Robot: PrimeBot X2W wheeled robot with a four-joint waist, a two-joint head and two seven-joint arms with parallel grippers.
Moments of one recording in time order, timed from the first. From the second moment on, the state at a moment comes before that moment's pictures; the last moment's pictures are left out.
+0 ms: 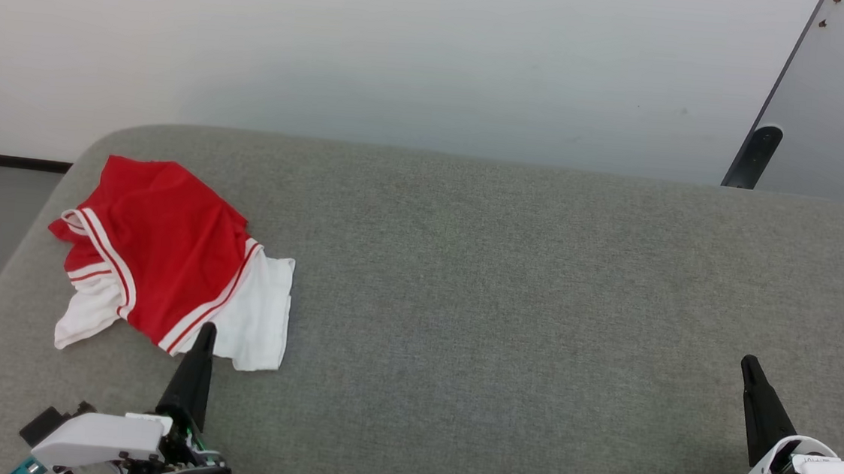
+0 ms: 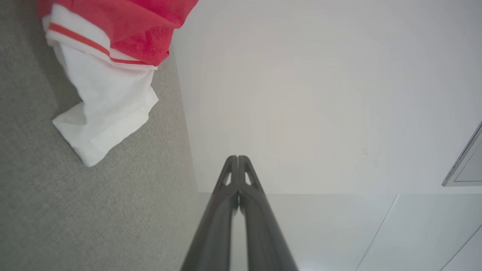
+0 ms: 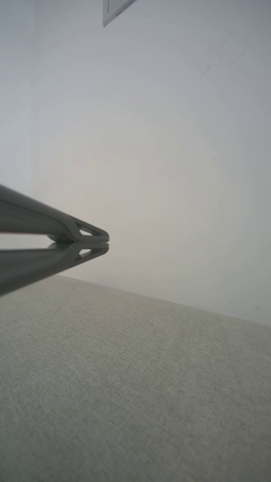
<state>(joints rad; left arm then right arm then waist) -0.10 0.05 0.11 0.24 -1.61 -0.13 0.12 -0.11 -0.05 -0.11 0.25 1.61 0.13 0.11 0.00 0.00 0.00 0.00</state>
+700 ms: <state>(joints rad) -0.10 0.05 0.11 0.24 -1.61 -0.13 0.12 -0.11 -0.05 -0.11 0.25 1.61 0.13 0.11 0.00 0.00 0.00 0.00</state>
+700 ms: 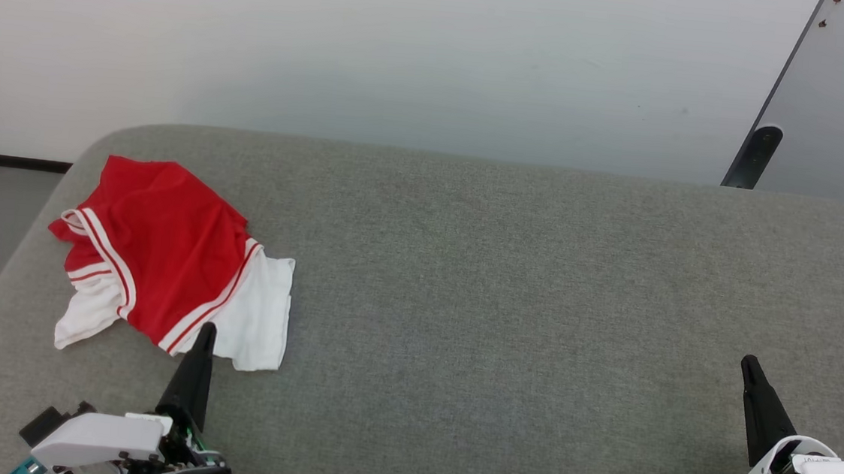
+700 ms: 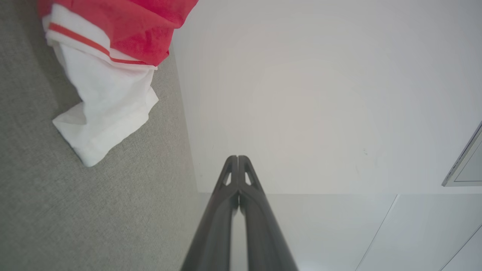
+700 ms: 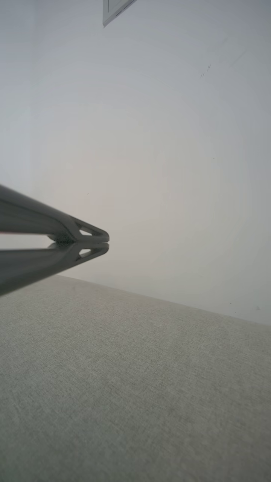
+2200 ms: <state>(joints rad) -0.04 0.07 0.10 0.23 -1.42 -0.12 0.02 -0.06 -0.09 -0.08 0.25 1.44 0.13 0.04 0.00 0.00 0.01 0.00</state>
